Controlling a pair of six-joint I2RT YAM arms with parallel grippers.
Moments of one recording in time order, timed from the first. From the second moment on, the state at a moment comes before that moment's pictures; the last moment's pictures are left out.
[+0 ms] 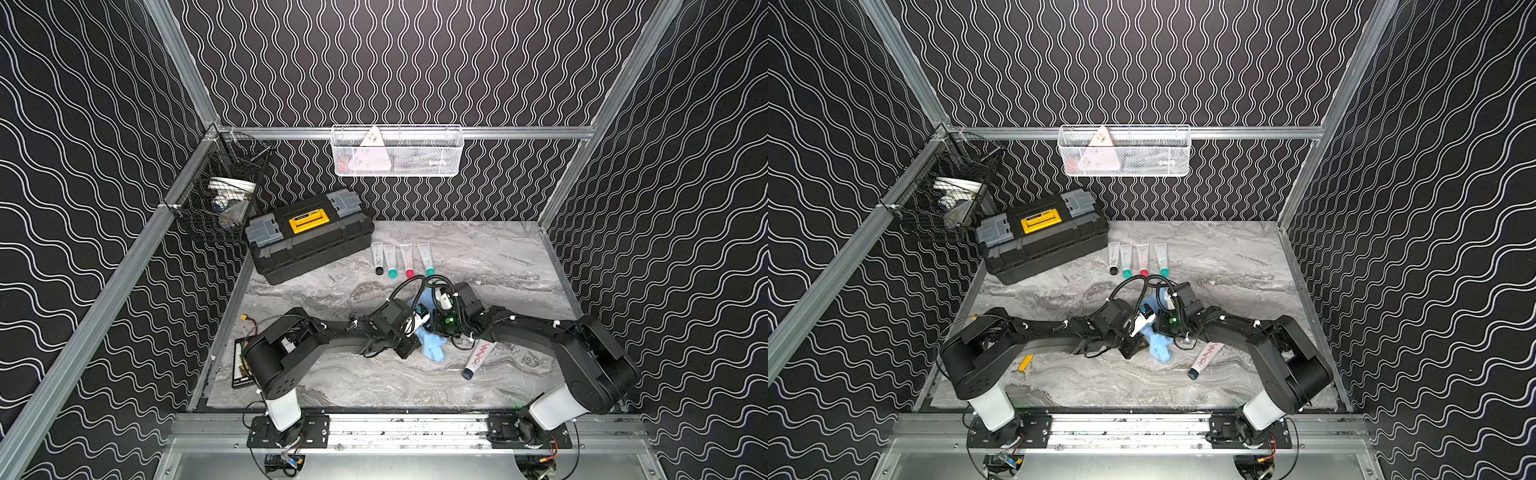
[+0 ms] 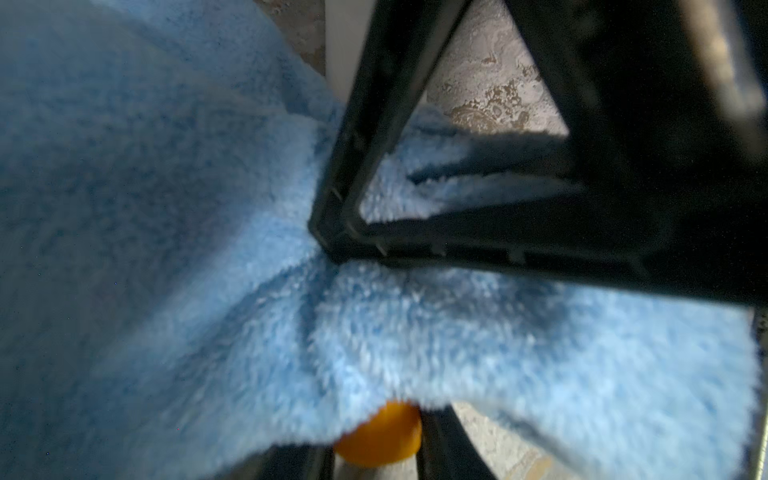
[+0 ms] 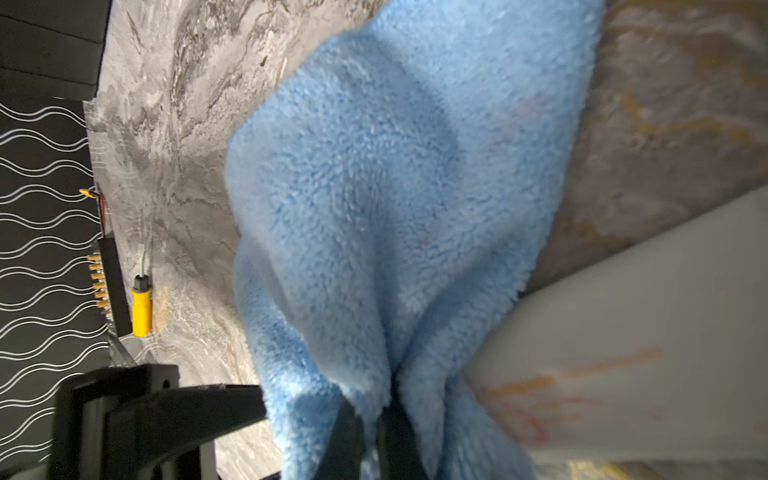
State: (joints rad) left arm -0.79 1.75 0.83 0.02 0.22 -0.08; right arm 0.58 1.58 0.72 -0.09 -0.33 0.74
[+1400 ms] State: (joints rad) left arm -0.78 1.75 0.83 0.04 0.20 -0.08; right arm 0.25 1.69 0.87 -0.28 -0.32 0.58
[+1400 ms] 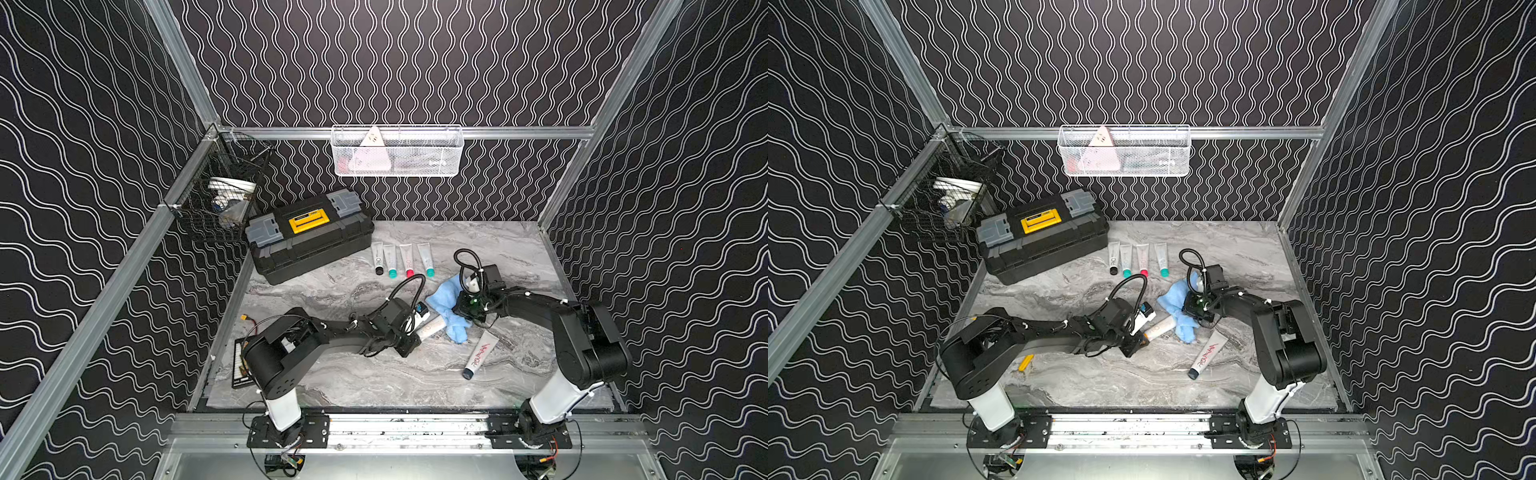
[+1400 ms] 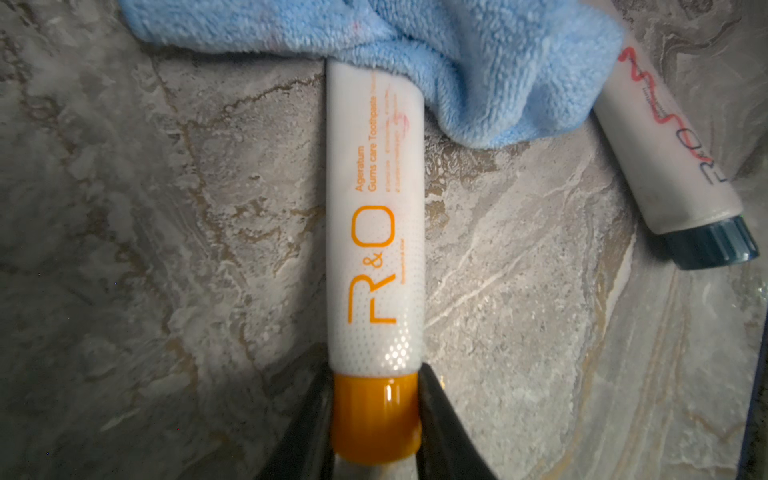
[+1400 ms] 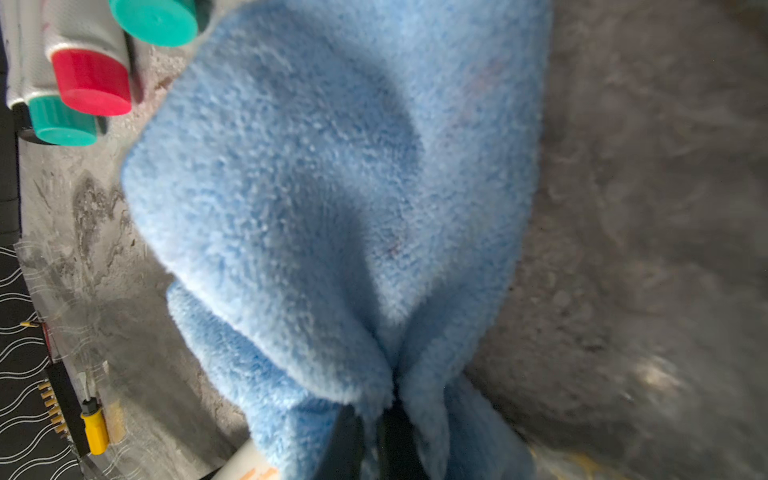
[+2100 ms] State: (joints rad) left arm -0.78 1.75 0.83 0.03 0.21 -0.08; right arm 0.54 1.66 0.77 -0.09 -0.33 0.69
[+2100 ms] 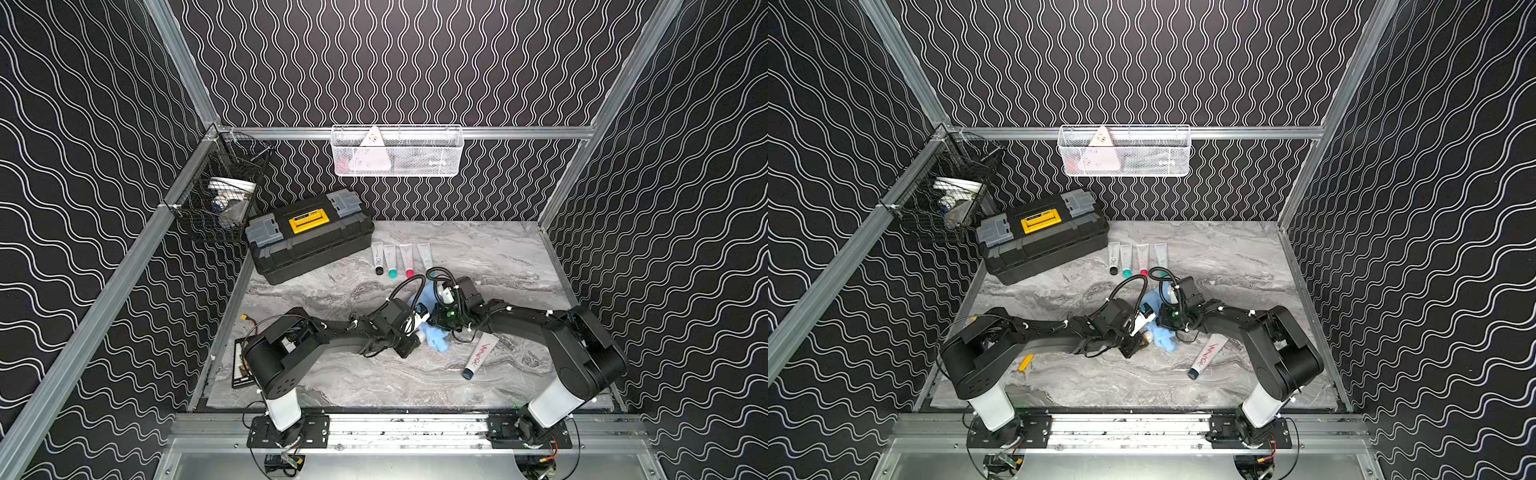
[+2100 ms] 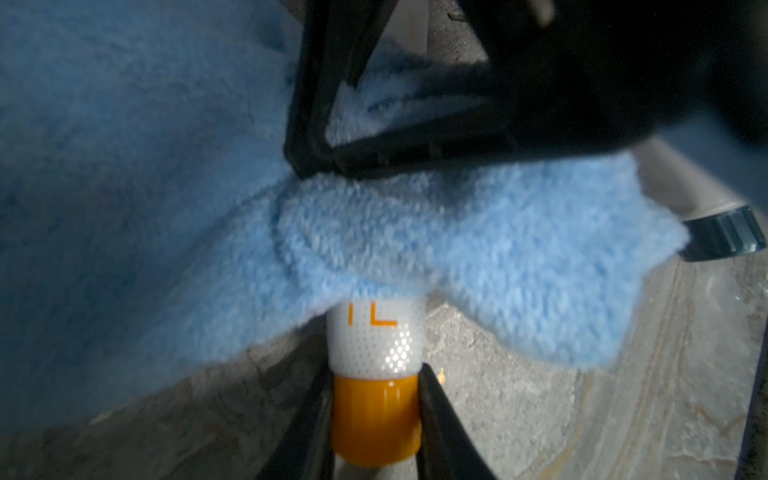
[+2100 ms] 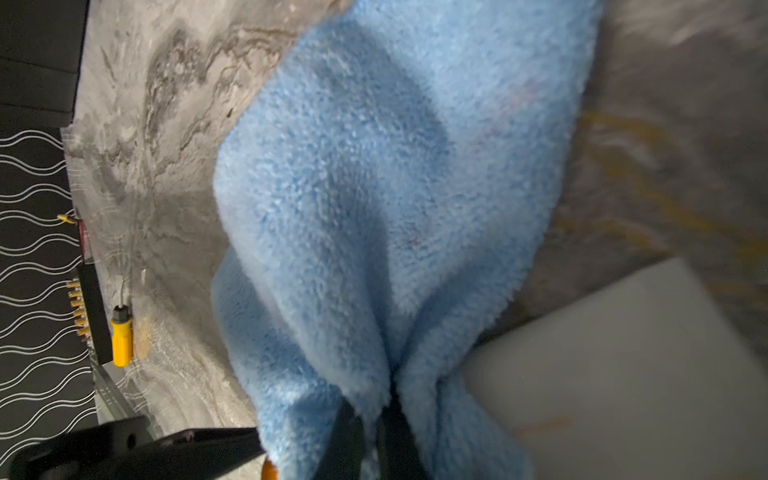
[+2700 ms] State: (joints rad) left arm -0.78 1.75 0.83 0.01 0.22 -0.15; right arm 0.60 1.66 0.74 0.01 -0.30 0.78
